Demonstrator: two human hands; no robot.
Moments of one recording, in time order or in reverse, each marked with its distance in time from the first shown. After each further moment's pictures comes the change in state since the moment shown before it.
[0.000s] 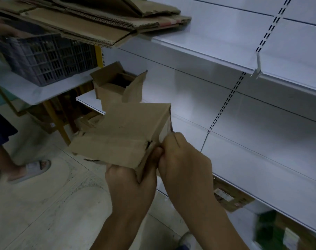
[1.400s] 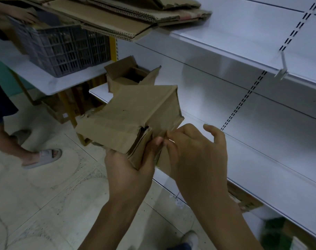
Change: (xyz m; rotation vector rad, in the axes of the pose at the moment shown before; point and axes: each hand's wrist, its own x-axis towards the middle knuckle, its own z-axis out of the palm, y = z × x) left_hand 0.019 -0.014 -0.022 -0.090 -0.038 -0.126; right_hand 0.007 -0.002 0.003 -0.080 0.023 -0.179
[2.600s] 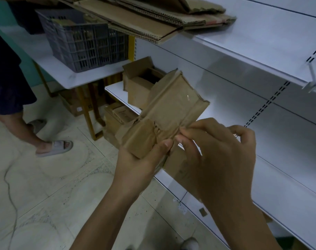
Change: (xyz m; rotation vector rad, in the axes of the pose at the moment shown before) left_hand 0.015 0.001 -0.017 -0.428 -0.075 -0.313; right_hand 0.017 -0.006 -0.012 0.028 0.205 -0.105
